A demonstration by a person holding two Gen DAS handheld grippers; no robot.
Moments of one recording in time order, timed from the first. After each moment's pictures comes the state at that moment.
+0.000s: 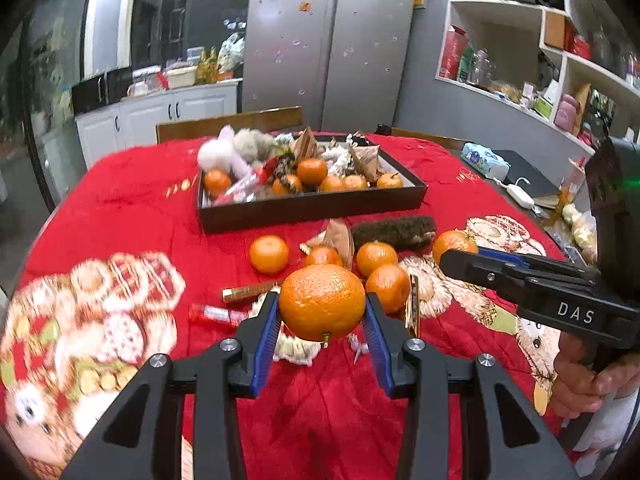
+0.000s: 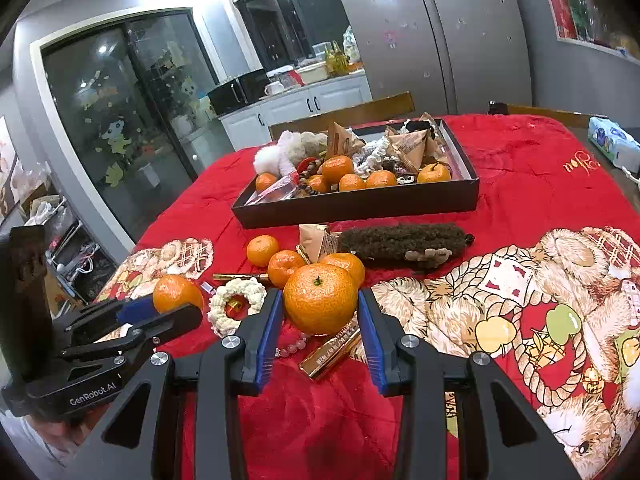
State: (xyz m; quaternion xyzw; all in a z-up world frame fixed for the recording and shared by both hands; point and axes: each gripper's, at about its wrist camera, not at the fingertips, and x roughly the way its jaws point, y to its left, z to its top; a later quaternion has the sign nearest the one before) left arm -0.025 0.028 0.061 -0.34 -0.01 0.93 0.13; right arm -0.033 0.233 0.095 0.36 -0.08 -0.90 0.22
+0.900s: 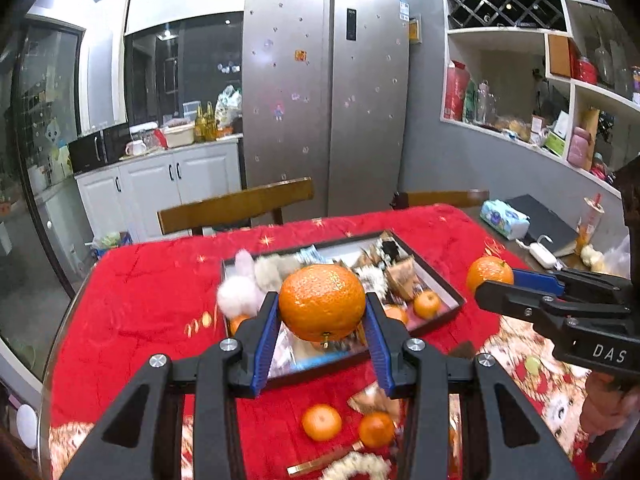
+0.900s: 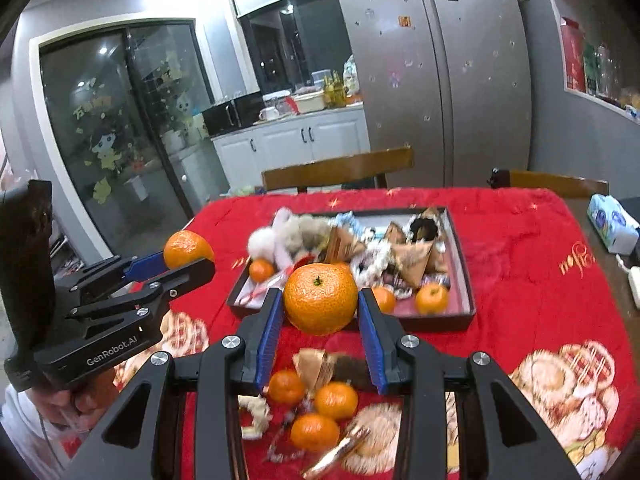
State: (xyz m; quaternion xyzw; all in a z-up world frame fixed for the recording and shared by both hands) left arm -0.145 0.006 0.151 -0.27 0.02 0.96 0.12; right arm -0.107 0.211 0.182 0.31 -0.04 -0.93 0.20
